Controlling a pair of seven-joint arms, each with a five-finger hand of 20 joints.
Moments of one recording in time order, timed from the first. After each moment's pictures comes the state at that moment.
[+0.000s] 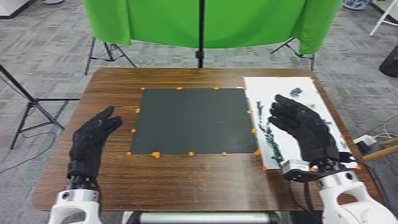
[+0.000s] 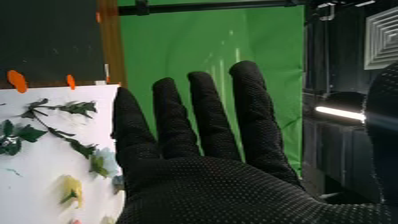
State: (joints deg) left arm 127.2 -78.9 -95.4 -124.6 68.7 7.7 10.8; right arm -120.4 -80.3 101.1 -123.2 -71.5 -14.0 -2.2
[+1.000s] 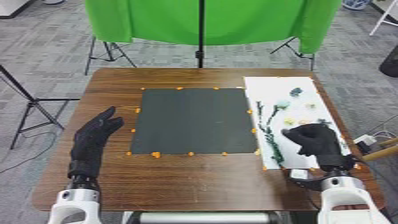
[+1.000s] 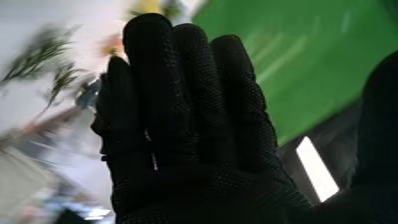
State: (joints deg) left arm 127.1 -78.9 -95.5 -124.8 68.8 7.2 9.6; right arm -125.2 -67.8 94.0 -126.6 -124.5 8.2 16.9
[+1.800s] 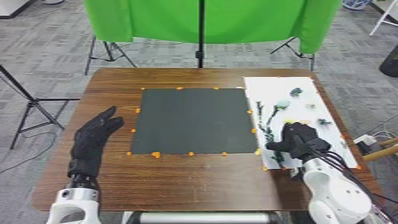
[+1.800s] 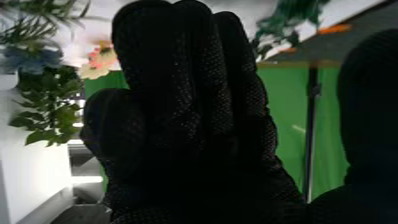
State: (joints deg) left arm 127.0 -78.3 -95.6 -125.1 68.7 7.1 8.7; right arm -111.8 -55.8 82.4 -117.8 -148.9 -8.1 21.8
